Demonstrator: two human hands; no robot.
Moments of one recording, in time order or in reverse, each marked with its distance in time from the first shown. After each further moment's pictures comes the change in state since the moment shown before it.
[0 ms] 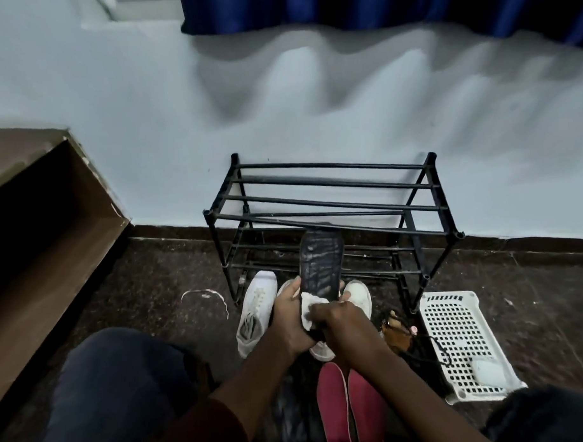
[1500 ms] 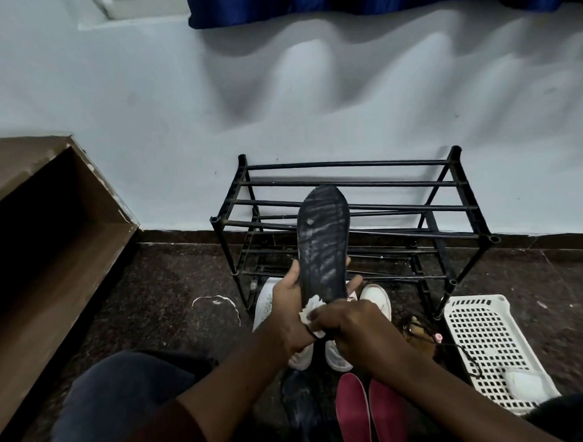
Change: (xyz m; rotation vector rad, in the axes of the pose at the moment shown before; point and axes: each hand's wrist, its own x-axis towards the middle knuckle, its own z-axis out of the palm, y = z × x) left_hand 0.002 0.044 0.016 0.010 -0.108 0.038; right_hand 0.025 -0.013 -0.023 0.062 0.172 -0.325
